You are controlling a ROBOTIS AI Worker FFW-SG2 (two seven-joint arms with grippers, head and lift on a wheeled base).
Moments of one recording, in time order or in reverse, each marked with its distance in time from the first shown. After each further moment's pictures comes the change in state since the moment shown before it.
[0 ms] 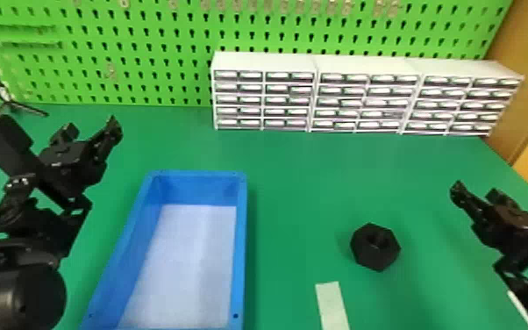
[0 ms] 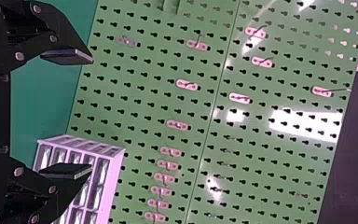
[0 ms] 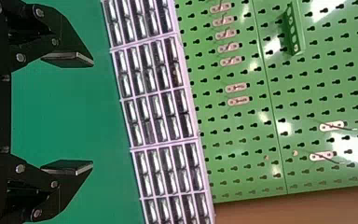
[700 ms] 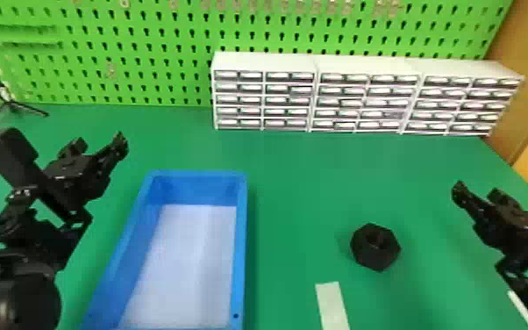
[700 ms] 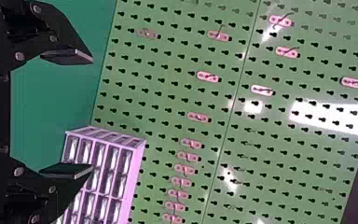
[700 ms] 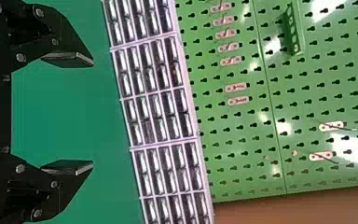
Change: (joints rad) left arm 0.027 0.000 0.015 -0.006 0.000 0.057 -0.057; right arm 0.002 -0.004 -0.002 -0.003 0.000 0.001 0.000
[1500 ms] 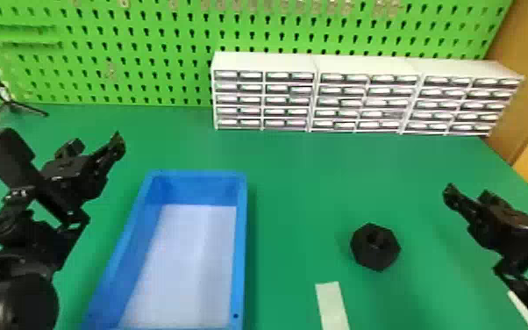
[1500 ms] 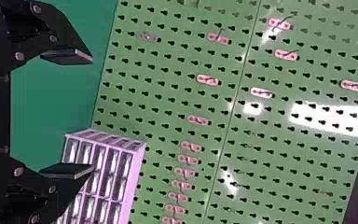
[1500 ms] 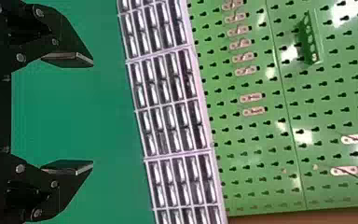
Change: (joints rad) left arm 0.004 0.000 0.012 -0.001 -0.002 0.000 0.000; right arm 0.030 -0.002 0.019 -0.116 -0.001 0.167 0.000
